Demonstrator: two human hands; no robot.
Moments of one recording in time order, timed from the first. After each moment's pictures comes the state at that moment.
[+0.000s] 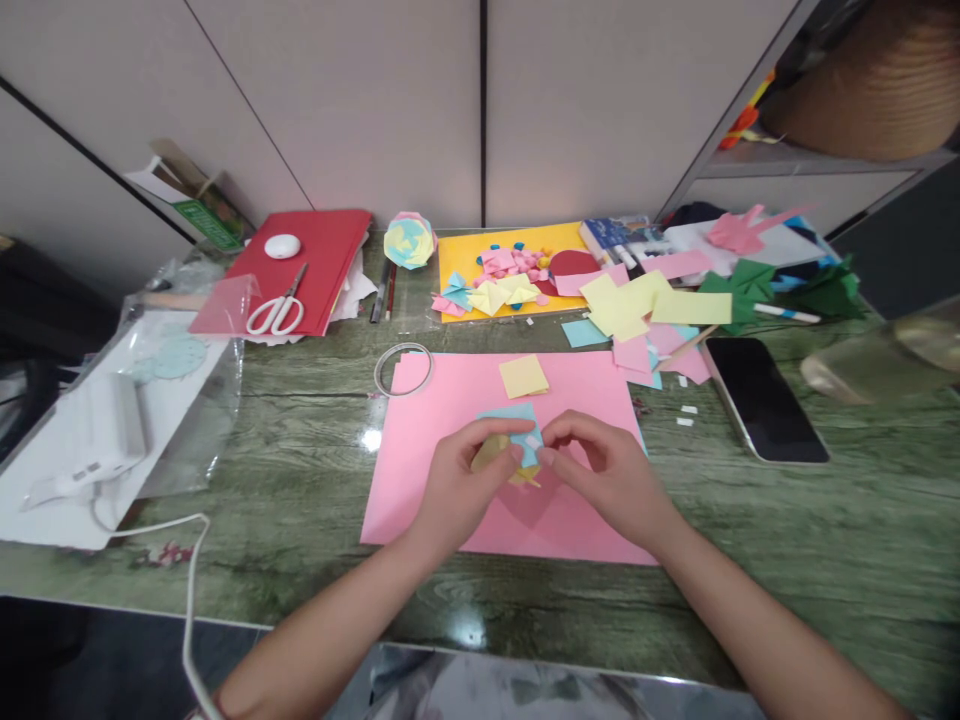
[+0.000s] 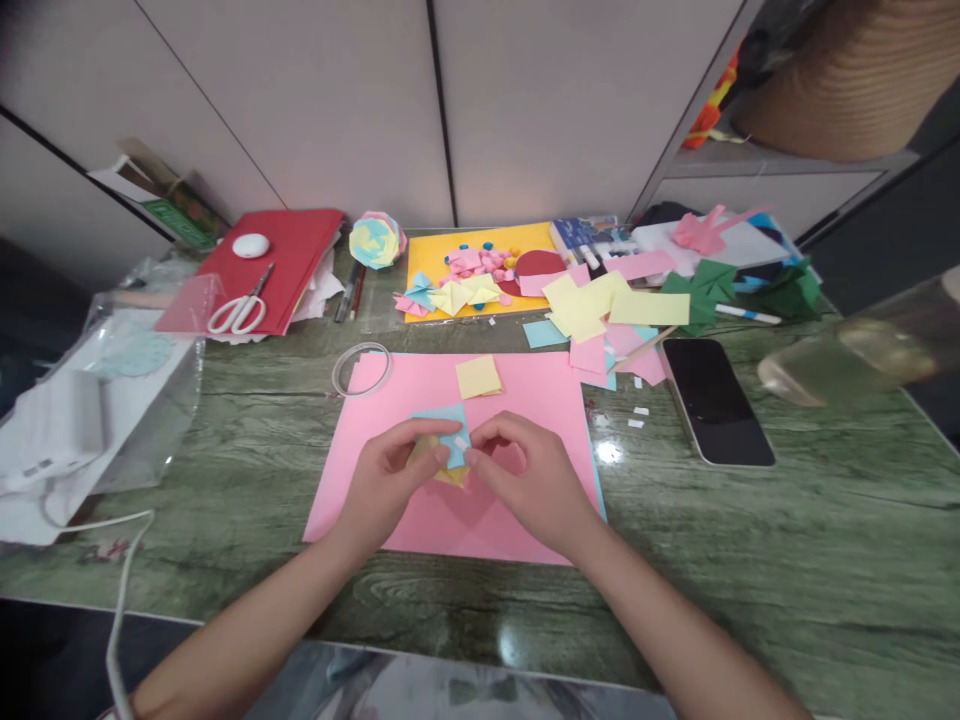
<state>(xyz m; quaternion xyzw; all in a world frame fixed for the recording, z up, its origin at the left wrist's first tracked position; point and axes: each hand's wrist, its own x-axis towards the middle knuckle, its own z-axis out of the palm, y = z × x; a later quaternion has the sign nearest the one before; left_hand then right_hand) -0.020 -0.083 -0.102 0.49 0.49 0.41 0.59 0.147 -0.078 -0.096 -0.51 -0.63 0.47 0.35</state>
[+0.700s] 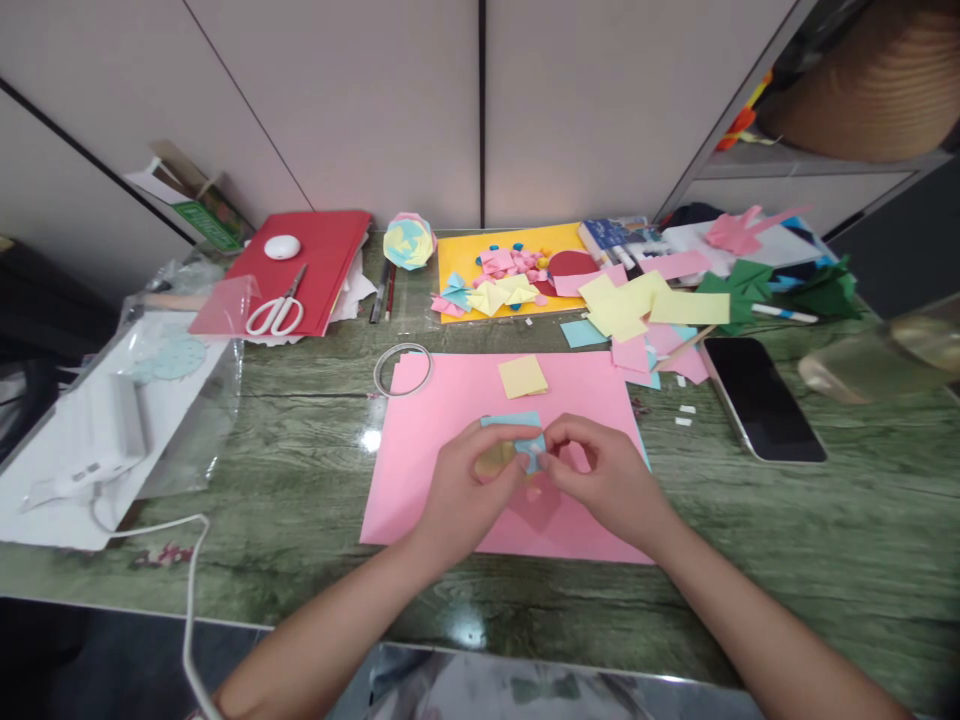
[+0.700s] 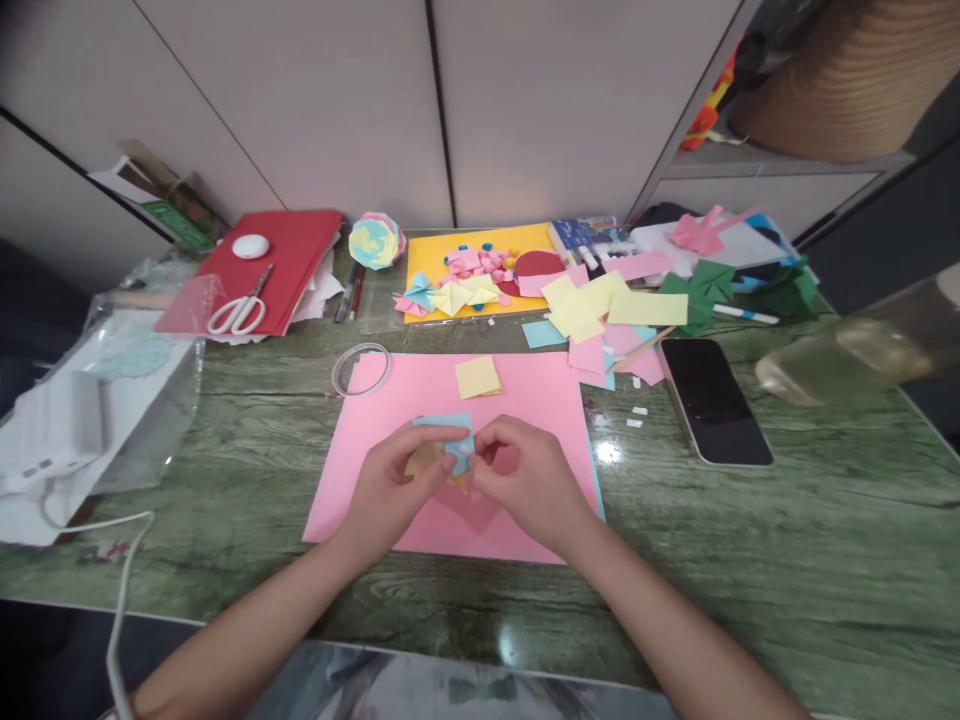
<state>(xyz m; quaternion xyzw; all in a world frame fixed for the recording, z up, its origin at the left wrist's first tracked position) -0.016 -0.088 -0.099 0.59 0.52 0.39 0.48 0.146 -0.079 -0.097 -0.53 -0.65 0.44 0.31</state>
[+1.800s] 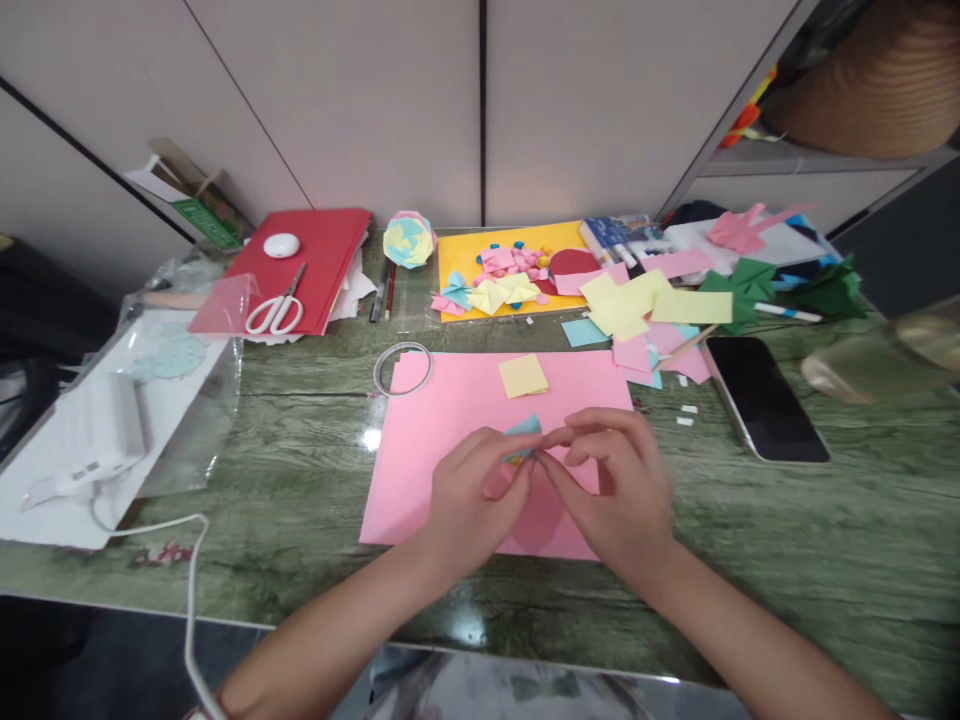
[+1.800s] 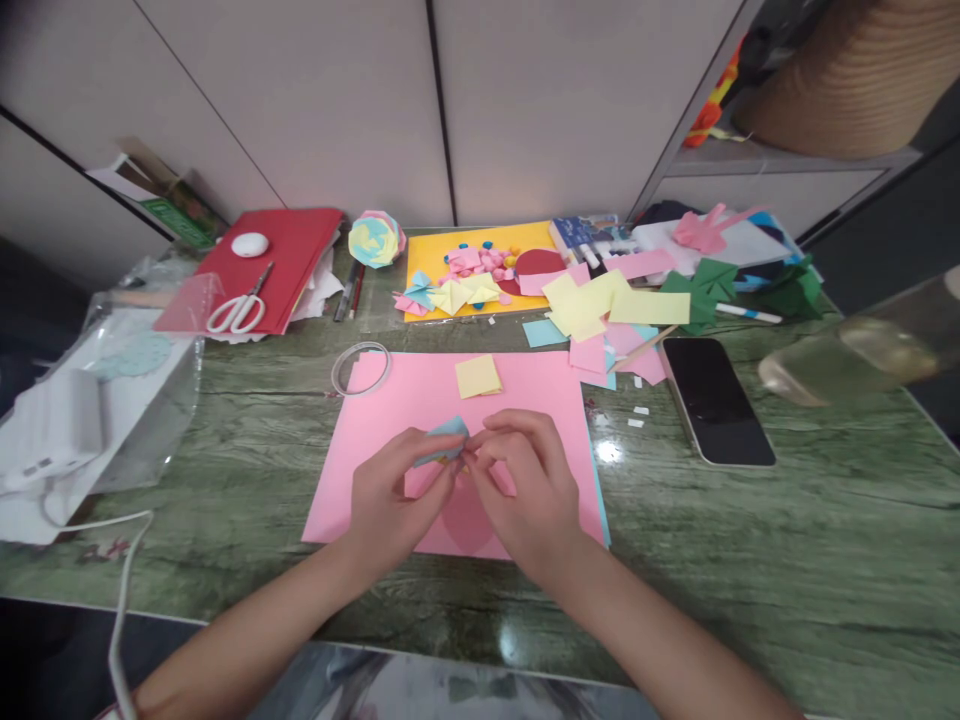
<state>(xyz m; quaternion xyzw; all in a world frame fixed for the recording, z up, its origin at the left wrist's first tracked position) -0.012 -0.095 -0.106 0.70 0.46 0.45 0.32 0.133 -0.096 -0.098 -0.49 -0.70 0.14 0.50</state>
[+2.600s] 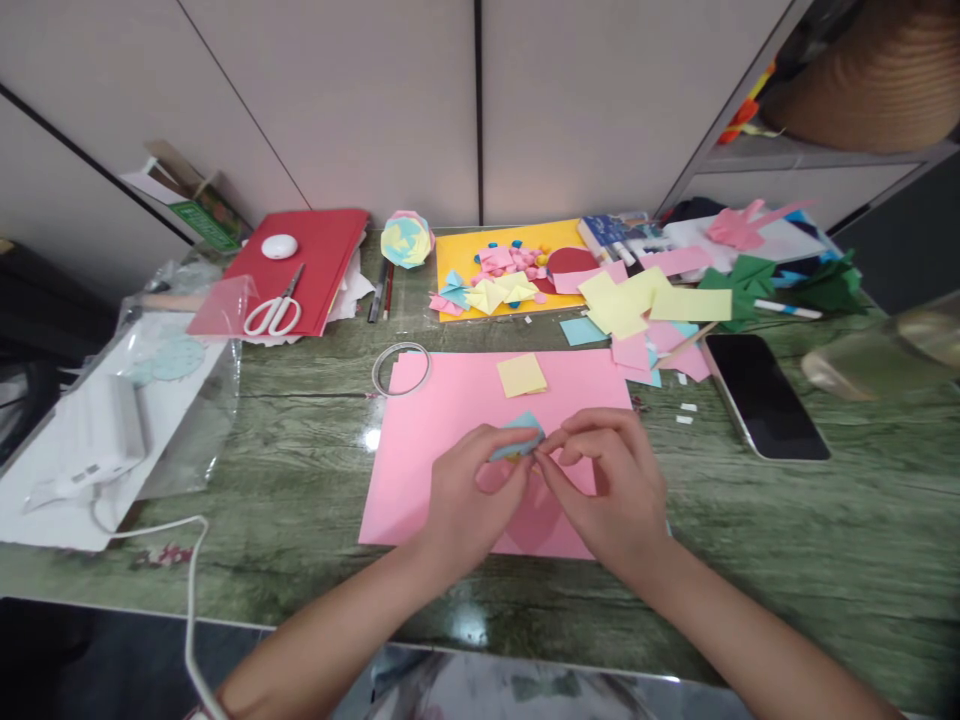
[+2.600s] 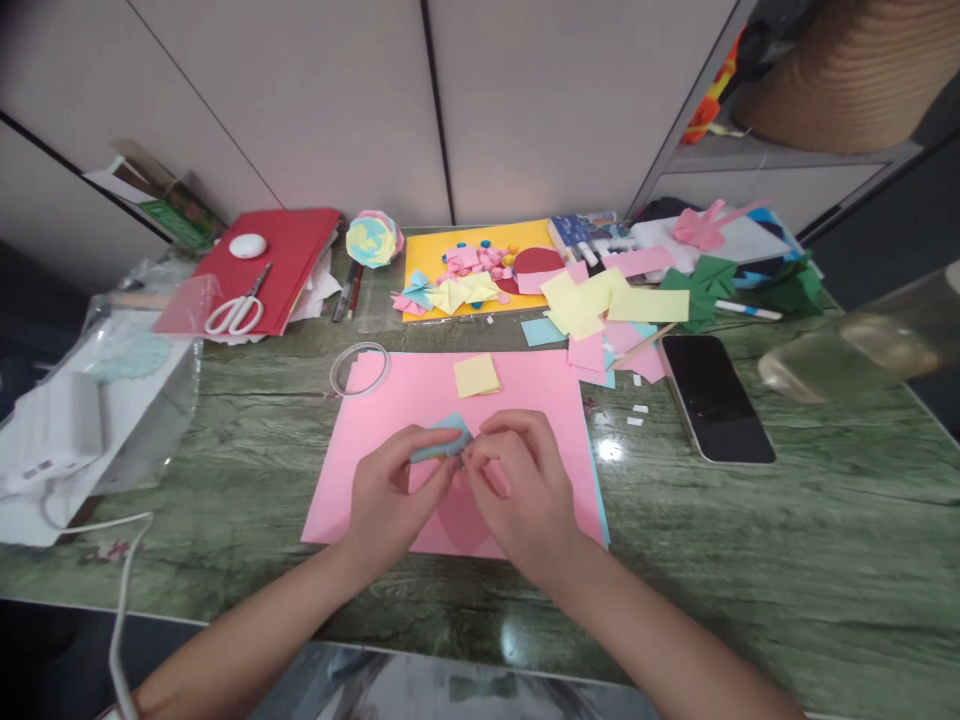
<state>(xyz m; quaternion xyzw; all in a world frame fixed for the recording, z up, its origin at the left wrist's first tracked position) -0.009 -0.094 -0.108 0.65 0.48 0.45 0.38 0.134 -0.095 -0.105 -0.47 -0.71 0.15 0.51</state>
